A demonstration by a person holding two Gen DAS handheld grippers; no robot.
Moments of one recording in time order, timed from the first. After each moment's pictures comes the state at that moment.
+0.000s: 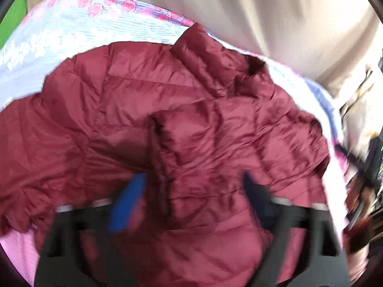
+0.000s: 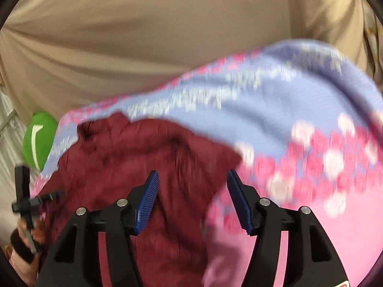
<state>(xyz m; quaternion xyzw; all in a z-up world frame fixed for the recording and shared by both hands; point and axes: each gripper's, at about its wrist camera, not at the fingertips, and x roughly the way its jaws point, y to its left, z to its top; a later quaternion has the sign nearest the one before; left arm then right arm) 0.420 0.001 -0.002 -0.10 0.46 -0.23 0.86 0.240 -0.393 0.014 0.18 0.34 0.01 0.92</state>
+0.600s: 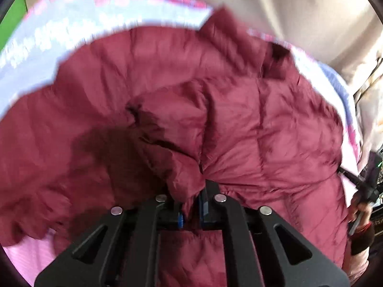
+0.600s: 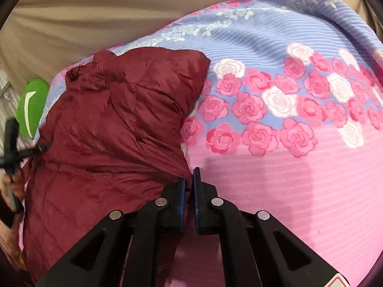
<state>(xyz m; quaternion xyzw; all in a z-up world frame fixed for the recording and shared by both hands) 0.429 -0.008 -0.033 -0.03 0.49 -0.20 0.85 0.216 -0.389 -0.048 0.15 0.41 0.01 0.90</state>
